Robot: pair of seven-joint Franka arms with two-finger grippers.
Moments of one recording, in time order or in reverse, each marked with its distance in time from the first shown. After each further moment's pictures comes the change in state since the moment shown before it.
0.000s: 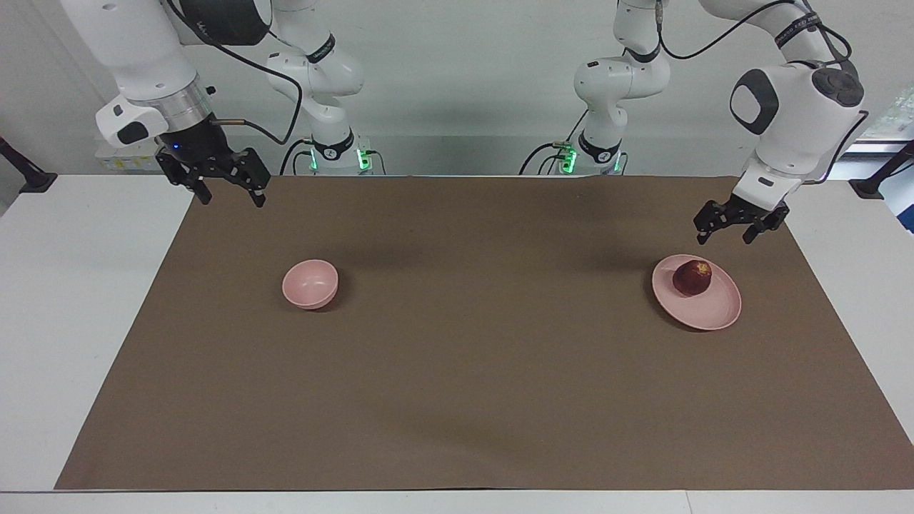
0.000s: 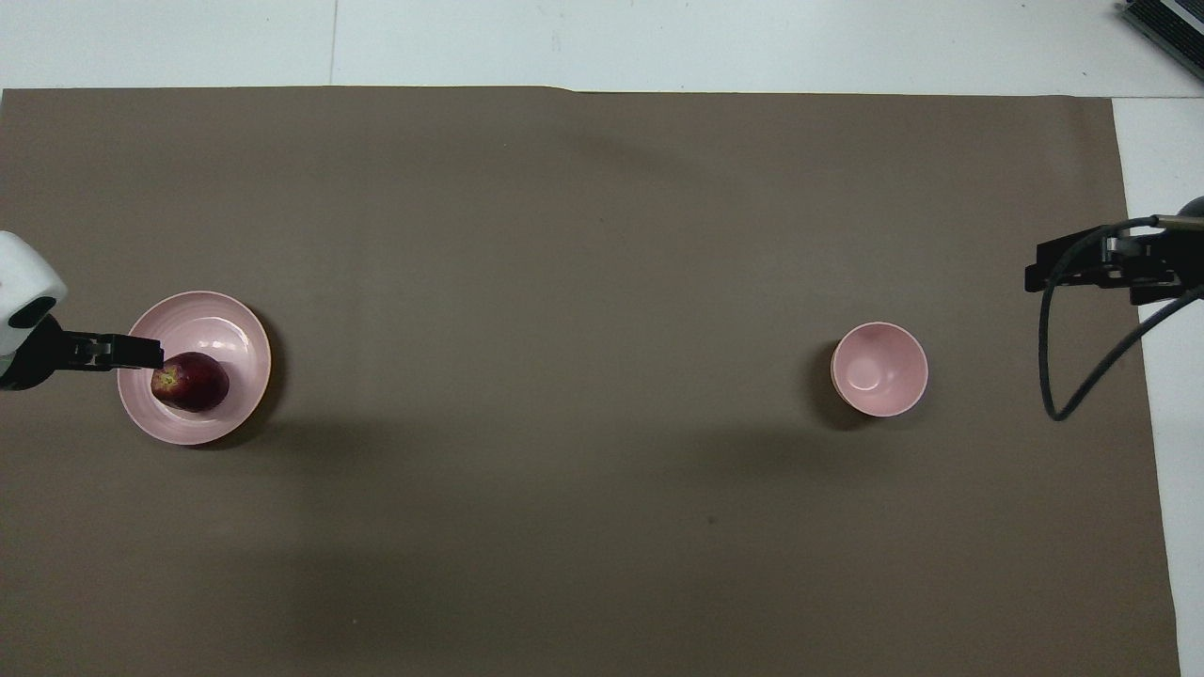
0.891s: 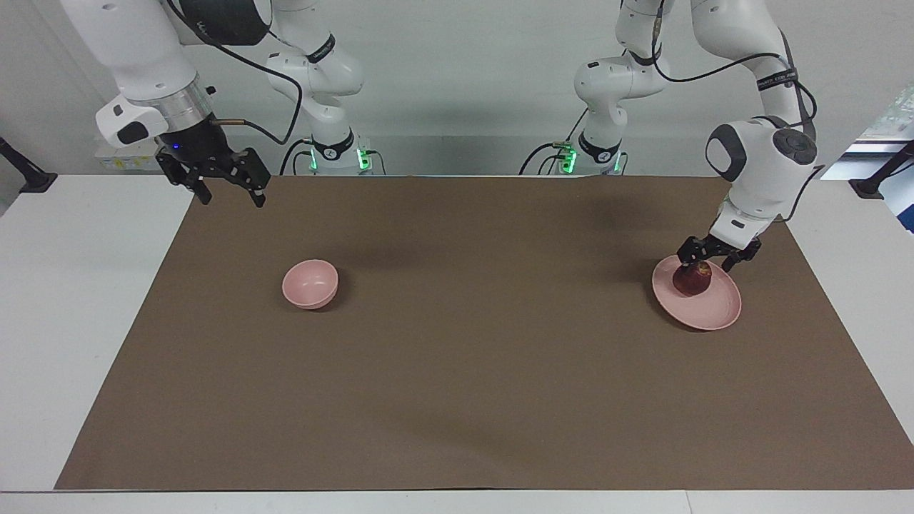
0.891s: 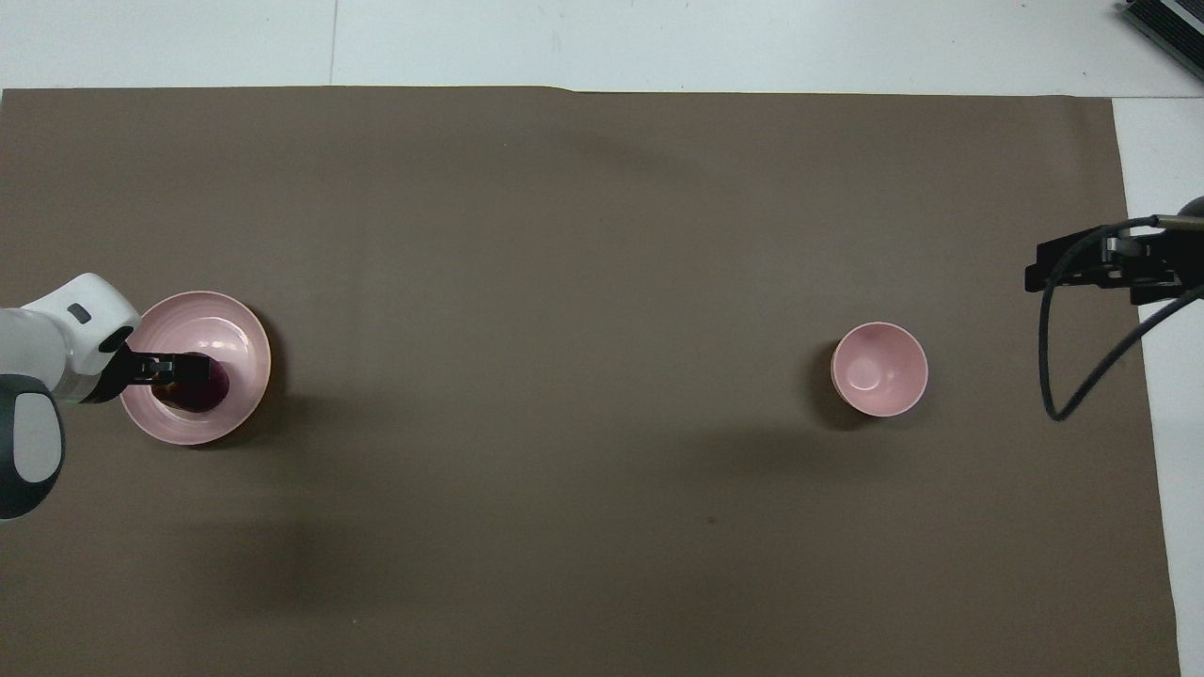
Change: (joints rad) left arm 0.029 0.112 0.000 -0.167 0.000 0.288 0.000; right arm 0.000 0.000 0.000 0.000 0.000 0.000 0.000
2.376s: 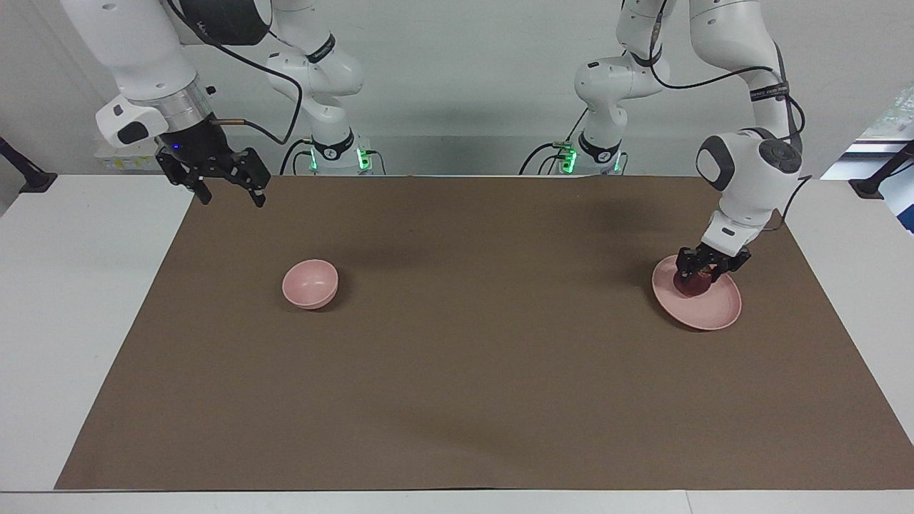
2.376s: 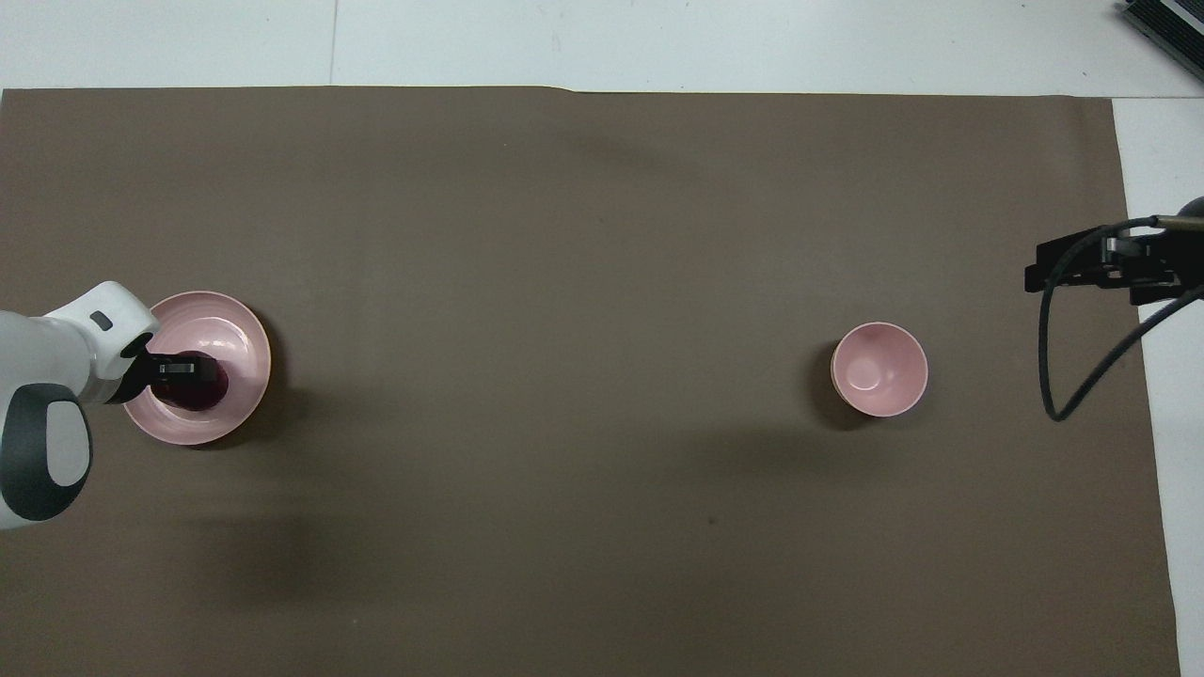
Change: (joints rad) left arm 0.000 0.022 -0.005 -0.031 0.000 0.085 0.002; right arm 0.000 0.000 0.000 0.000 0.000 0.000 0.000
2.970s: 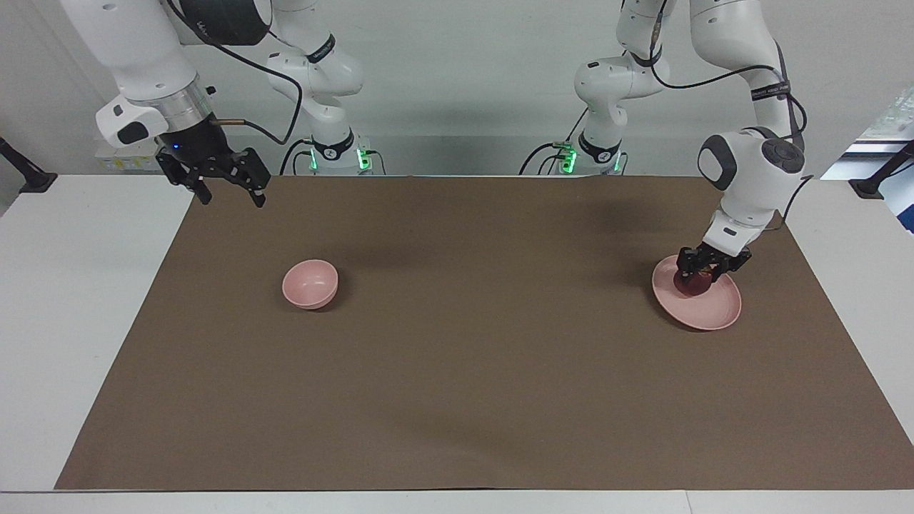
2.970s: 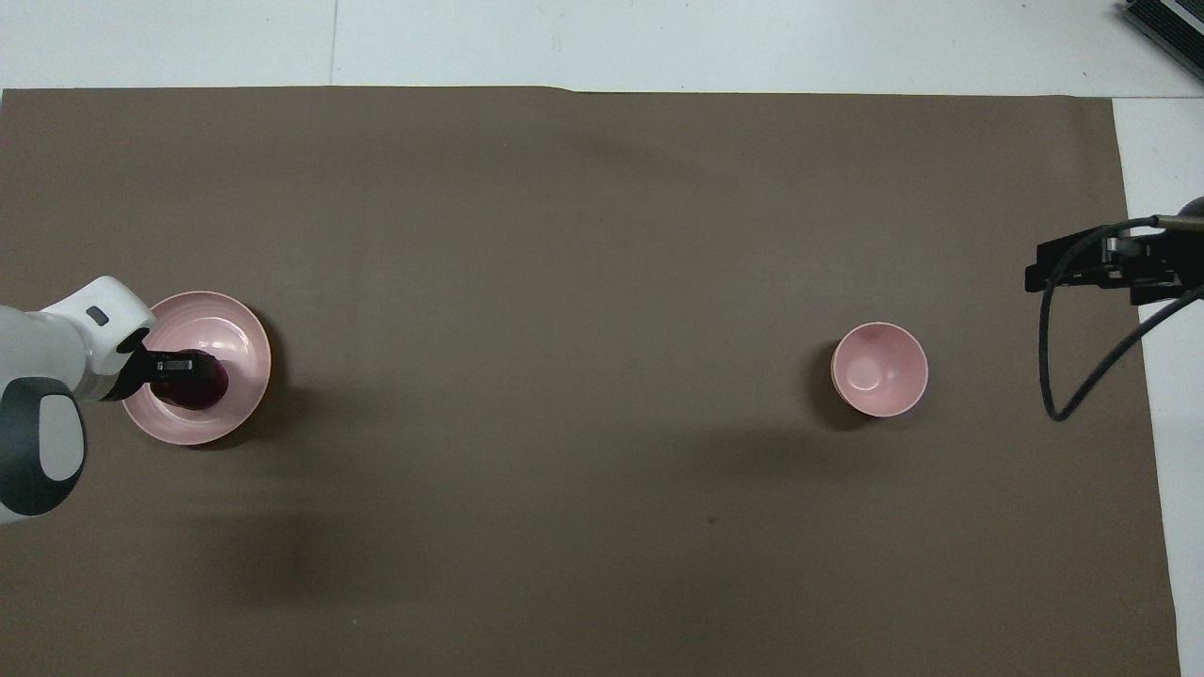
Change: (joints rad) left arm 0.000 0.001 -0.005 0.044 -0.027 -0.074 0.000; right arm 0.000 0.000 0.000 0.000 0.000 0.000 0.000
